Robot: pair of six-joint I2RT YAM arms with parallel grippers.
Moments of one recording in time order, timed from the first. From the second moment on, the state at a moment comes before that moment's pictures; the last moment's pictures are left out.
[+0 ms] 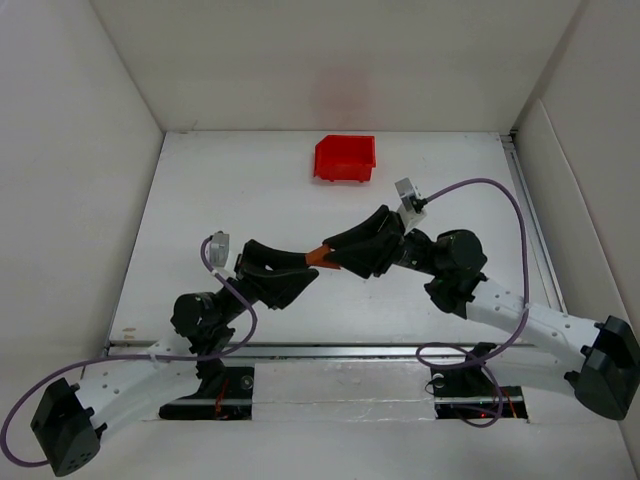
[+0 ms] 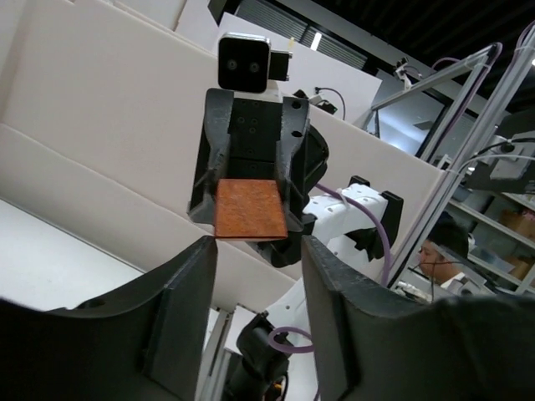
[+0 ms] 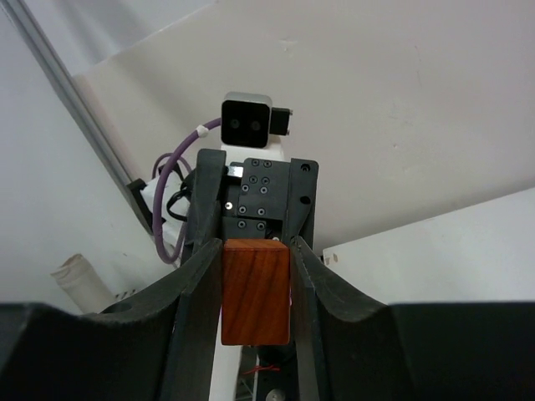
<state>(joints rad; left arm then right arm) -0.84 0.64 0.27 1.02 0.26 -0.82 0.84 1.09 0.72 0.90 -0.54 0.69</state>
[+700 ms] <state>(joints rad) -0.84 0.60 0.32 0.95 0.27 -0.72 0.88 1.10 0.73 0.93 -0.56 0.69</state>
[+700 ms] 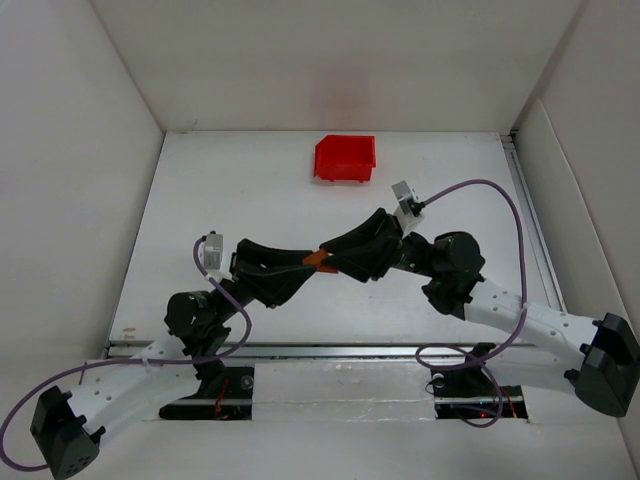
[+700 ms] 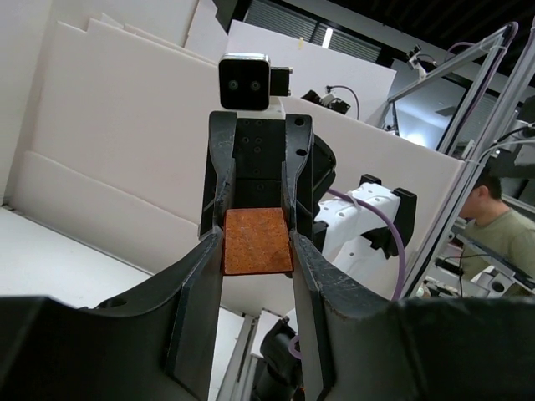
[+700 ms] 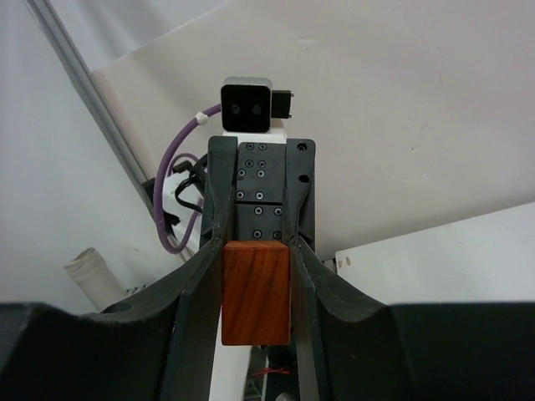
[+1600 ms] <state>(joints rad) -0.84 0.60 0.56 0.58 0.37 -0.54 0.92 1.07 0.76 0.76 -0.65 0.59</state>
